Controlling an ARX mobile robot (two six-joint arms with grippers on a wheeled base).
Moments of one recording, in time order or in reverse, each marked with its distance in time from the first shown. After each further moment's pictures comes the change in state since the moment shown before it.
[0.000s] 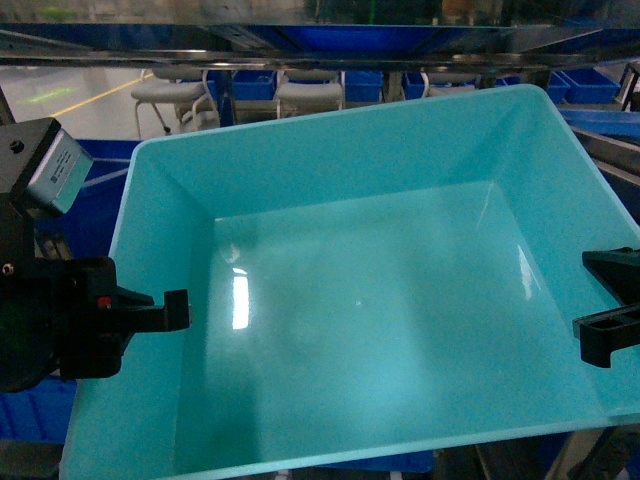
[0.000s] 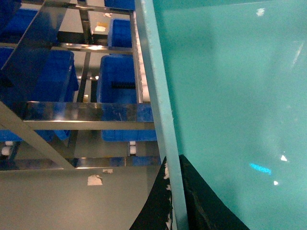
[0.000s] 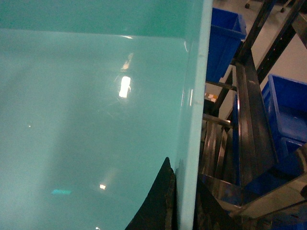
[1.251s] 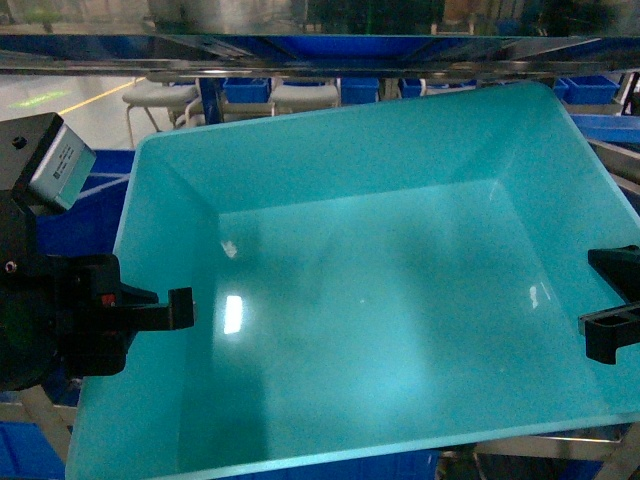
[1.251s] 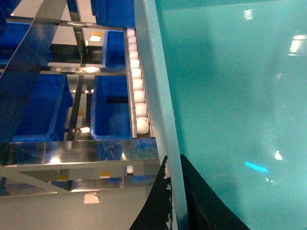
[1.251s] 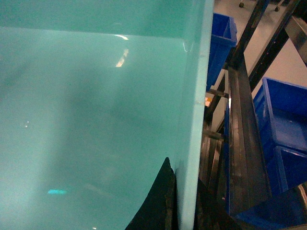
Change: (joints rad) left arm -0.005 0.000 -0.001 0.011 0.000 0.000; right arm -0.003 0.000 0.000 0.000 0.002 0.000
